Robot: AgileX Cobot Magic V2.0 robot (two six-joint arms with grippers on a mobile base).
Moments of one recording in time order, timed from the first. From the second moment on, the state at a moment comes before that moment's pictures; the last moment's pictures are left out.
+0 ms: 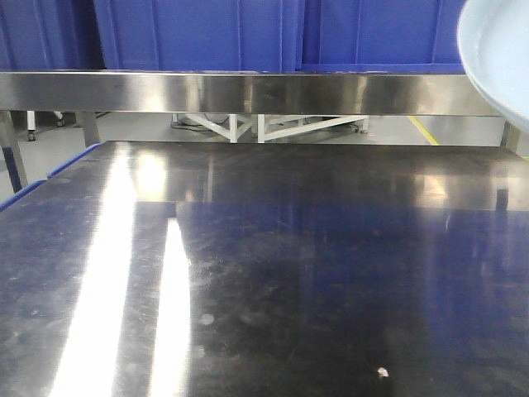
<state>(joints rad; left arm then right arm) -0.22 0.57 -0.46 0.02 0.29 -0.08 -0.01 0.46 -0.59 -0.12 0.57 0.26</state>
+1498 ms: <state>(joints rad) -0.22 0.57 -0.46 0.02 0.29 -0.08 -0.02 0.39 -0.56 -0.12 0.56 0.26</state>
